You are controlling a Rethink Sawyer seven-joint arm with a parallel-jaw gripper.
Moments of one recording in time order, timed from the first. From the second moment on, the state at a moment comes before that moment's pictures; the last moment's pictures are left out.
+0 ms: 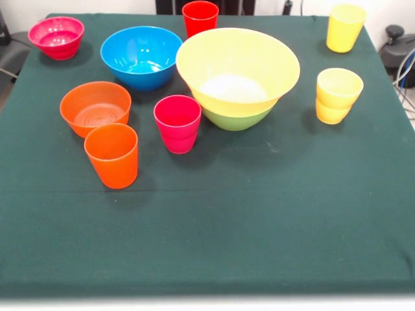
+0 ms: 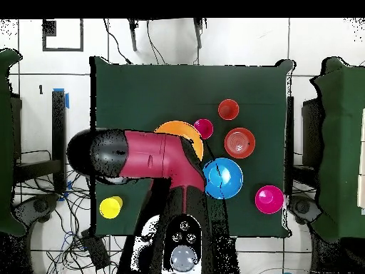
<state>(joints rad) 0.02 -0.89 -0.07 1.66 0.09 0.97 2.00</state>
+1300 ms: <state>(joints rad) -0.10 -0.90 -0.06 1.74 0.08 0.84 2.00</state>
